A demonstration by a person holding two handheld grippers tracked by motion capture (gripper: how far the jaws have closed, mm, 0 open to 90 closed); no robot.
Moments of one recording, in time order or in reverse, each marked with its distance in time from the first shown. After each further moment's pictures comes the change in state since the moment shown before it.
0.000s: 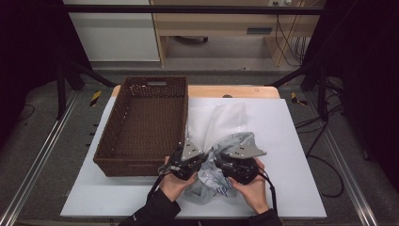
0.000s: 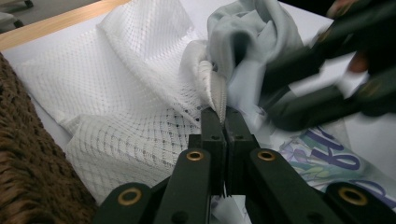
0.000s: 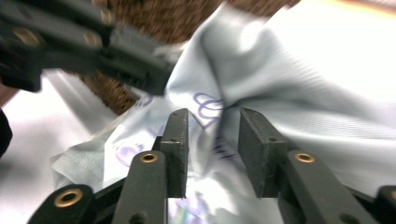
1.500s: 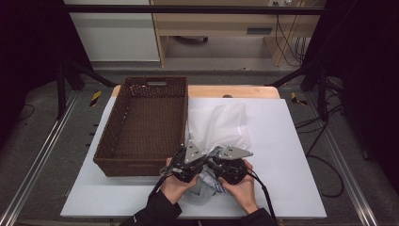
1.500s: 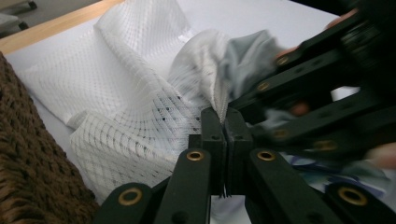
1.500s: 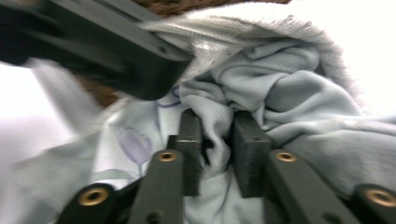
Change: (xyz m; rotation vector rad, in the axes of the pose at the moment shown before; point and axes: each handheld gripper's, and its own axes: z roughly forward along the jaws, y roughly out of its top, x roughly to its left) left arm -0.008 0.003 -0.002 0.024 0.017 0.015; right arm 0.009 -0.010 0.034 0.039 0.065 0.018
